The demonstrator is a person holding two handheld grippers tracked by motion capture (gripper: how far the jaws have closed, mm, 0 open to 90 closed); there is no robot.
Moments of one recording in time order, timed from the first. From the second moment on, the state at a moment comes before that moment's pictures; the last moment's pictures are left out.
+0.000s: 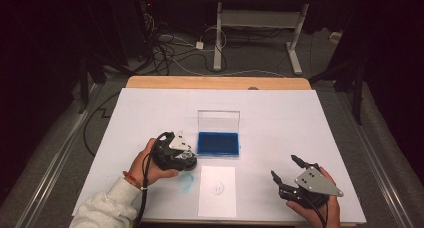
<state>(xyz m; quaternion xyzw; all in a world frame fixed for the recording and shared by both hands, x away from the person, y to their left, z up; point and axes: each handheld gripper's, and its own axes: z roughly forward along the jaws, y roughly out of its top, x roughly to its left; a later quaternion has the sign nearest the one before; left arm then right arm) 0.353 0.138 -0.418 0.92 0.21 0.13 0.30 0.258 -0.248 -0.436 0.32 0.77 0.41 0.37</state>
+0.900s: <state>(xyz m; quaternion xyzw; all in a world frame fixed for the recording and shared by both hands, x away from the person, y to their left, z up) 0.344 0.152 -0.409 0.91 0.21 0.15 0.33 0.266 -0.246 -0.437 0.32 0.77 0.42 0.37</state>
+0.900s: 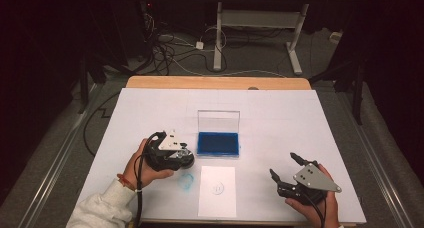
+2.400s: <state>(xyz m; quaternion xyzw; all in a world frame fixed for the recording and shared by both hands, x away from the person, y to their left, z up) 0.358 0.096 -0.383 0.88 0.19 0.10 0.43 0.311 -0.162 -0.437 0.25 0.81 0.46 0.25</state>
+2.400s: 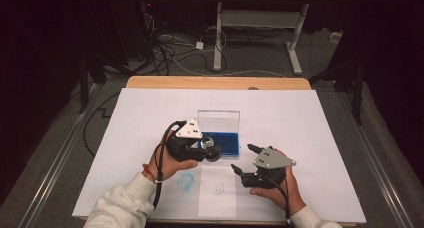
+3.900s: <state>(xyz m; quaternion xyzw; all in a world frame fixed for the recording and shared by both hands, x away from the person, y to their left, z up) 0.350 0.091 -0.380 0.87 0.18 0.08 0.46 0.328 -0.108 -0.452 0.23 0.82 0.49 0.21</state>
